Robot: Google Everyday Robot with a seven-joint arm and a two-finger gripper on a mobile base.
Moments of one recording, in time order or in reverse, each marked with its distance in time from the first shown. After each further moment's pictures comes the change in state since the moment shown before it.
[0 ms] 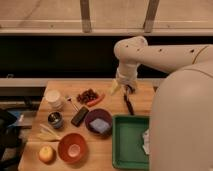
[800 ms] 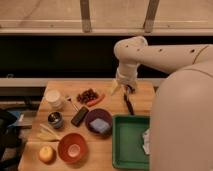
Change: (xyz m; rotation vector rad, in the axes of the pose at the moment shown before) arm 0.000 -0.001 0.000 0.012 -0.012 -0.009
